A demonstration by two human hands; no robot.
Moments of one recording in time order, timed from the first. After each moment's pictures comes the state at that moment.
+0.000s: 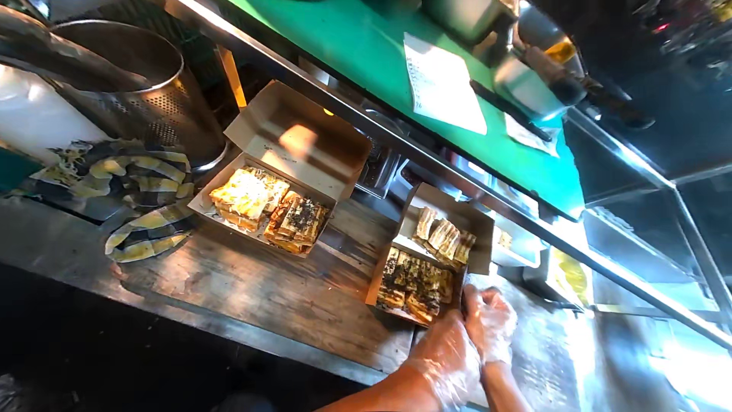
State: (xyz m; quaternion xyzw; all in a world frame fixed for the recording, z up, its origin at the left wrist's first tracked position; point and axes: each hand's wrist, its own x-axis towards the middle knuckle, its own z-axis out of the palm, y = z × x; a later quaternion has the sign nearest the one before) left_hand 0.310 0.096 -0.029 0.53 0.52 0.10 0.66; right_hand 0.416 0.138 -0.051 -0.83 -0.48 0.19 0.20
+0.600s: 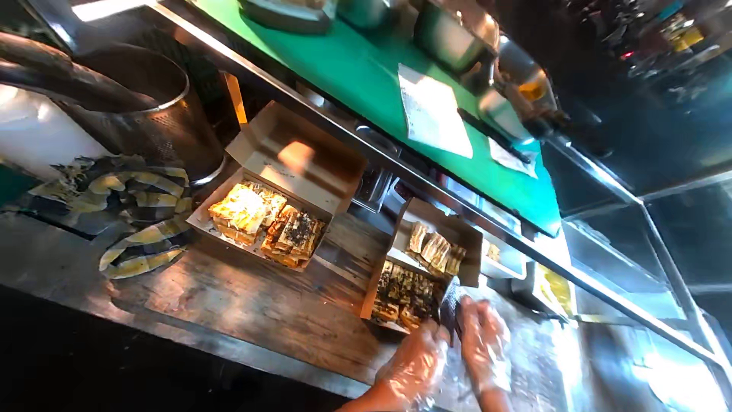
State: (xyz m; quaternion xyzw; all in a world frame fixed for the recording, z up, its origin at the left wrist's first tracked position) left_hand 0.288 0.082 -0.057 0.41 0.49 0.30 0.71; right_hand 0.422 0.119 -0.048 -0.77 -0.57 0.22 0.19
